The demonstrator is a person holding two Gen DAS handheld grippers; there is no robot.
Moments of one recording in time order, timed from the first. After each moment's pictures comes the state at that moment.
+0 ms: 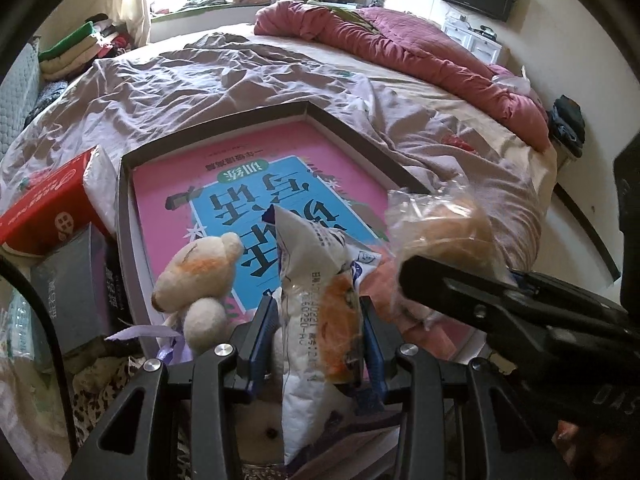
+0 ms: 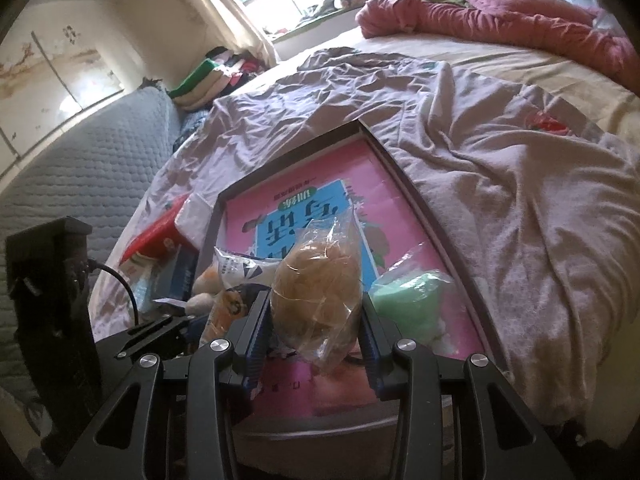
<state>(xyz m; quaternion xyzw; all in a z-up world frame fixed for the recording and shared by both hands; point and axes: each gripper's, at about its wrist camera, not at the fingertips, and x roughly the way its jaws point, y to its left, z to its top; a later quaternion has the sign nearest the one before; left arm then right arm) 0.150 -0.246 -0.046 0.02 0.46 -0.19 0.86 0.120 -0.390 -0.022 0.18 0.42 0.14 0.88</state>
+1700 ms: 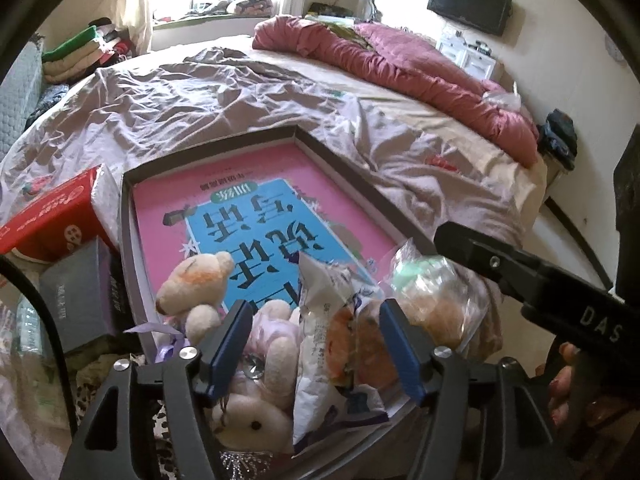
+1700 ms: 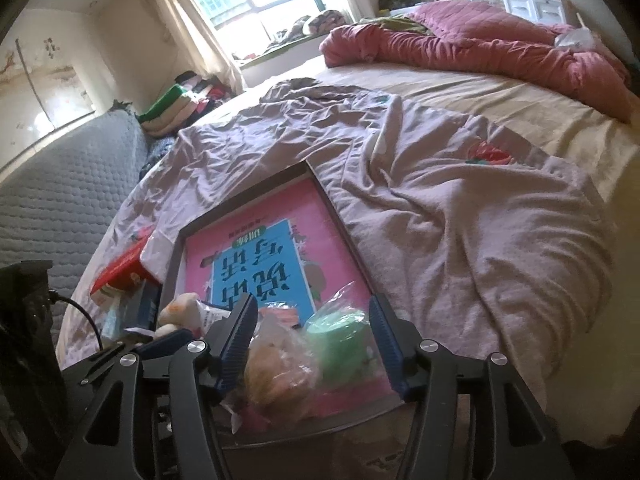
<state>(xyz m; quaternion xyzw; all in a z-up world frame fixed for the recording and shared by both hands) 0.138 -0.248 -0.021 0.00 0.44 -0.20 0.88 0.107 -0.426 0.003 0.16 0.38 0.06 0.91</state>
